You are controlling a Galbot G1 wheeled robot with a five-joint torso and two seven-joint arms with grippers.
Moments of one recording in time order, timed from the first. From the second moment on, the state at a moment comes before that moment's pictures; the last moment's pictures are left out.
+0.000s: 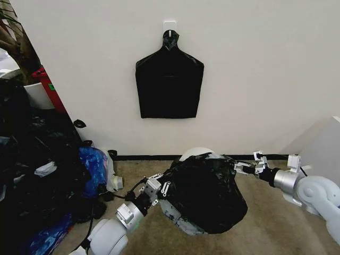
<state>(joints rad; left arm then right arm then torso) 1.34 -1.00 -0.09 -2.03 -0.20 -0.22 0.13 -1.25 0.70 0.53 1.81 1.21 -0.57 -0.29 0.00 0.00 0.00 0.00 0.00</state>
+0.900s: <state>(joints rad) 1.33 -1.04 -0.09 -1.97 -0.35 -0.13 -0.01 -1.30 0.69 0.59 1.99 1.31 -0.51 -0.22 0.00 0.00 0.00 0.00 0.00</state>
